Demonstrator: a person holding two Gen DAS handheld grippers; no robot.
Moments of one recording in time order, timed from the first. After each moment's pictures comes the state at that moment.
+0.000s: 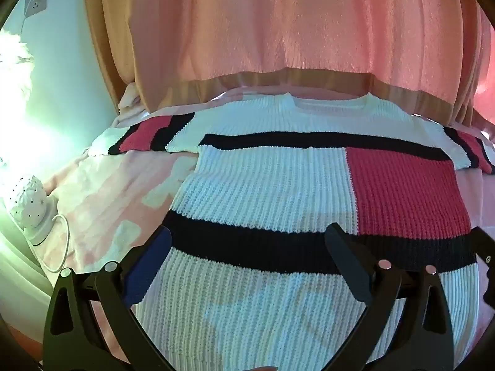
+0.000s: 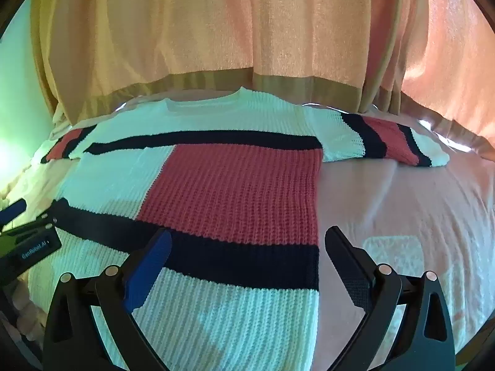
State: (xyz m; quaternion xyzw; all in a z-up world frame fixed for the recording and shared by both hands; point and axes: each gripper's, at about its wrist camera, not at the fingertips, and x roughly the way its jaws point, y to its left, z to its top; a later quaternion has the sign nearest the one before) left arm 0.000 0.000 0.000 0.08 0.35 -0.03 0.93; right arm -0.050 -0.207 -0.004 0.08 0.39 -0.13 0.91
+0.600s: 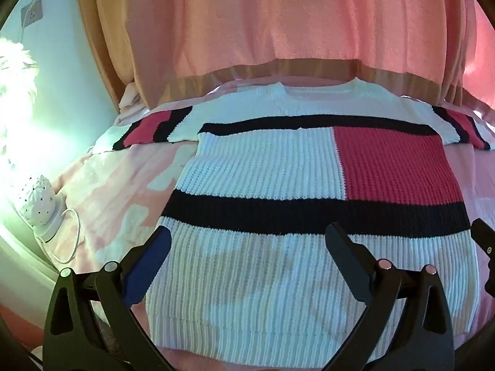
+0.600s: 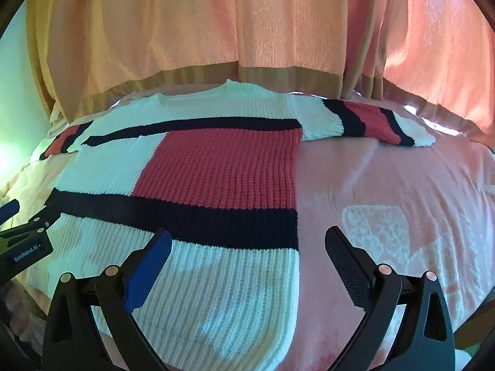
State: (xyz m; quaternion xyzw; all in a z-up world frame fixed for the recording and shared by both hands) left arm -0.038 -0.004 0.001 0.11 0.36 -0.04 0.93; right arm -0.093 -0.209 -0.006 0.11 0.39 -0.14 0.90
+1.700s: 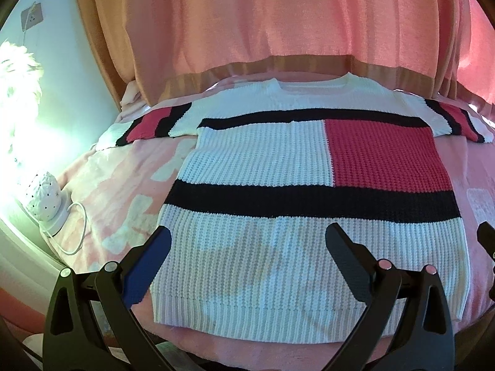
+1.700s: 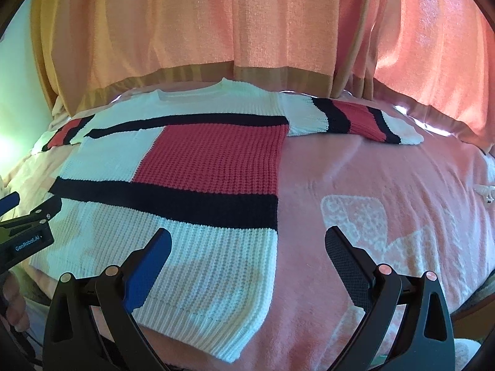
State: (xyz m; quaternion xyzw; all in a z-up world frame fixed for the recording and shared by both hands) left arm -0.056 -0.008 0.009 0.12 0.37 -0.04 0.92; right arm -0.121 -0.213 0.006 0.10 0.40 -0.14 0.90
